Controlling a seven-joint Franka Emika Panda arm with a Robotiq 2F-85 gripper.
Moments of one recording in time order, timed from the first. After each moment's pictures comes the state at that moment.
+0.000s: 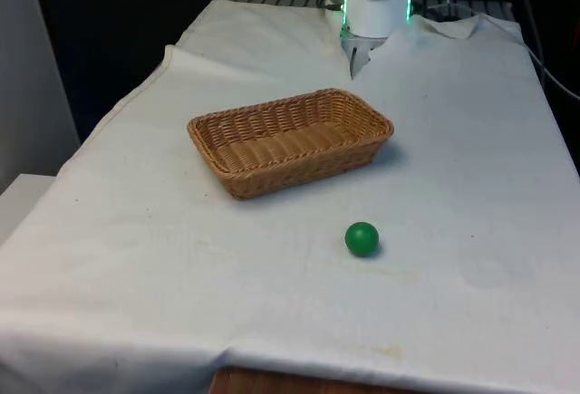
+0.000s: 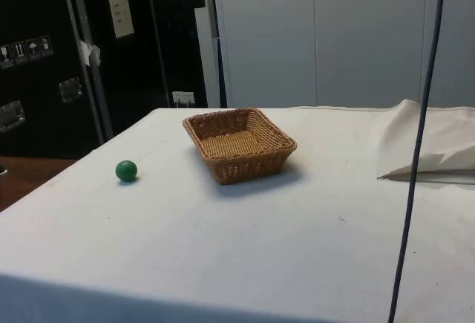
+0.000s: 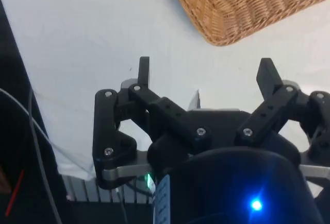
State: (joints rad) arm 0.47 0.07 -0.49 -1.85 0.05 1.87 -0.05
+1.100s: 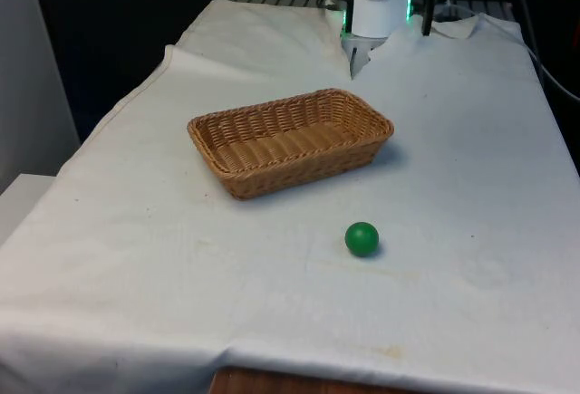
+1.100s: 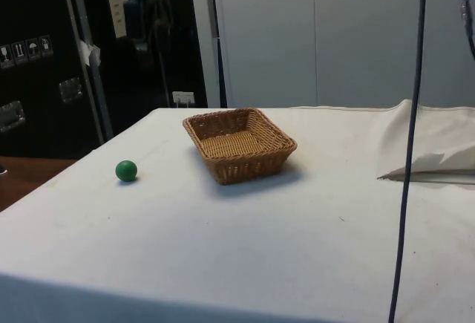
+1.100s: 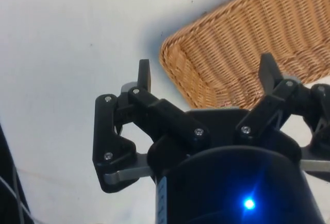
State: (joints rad) arm 0.47 0.27 -0.46 -1.83 0.07 2.14 -0.12
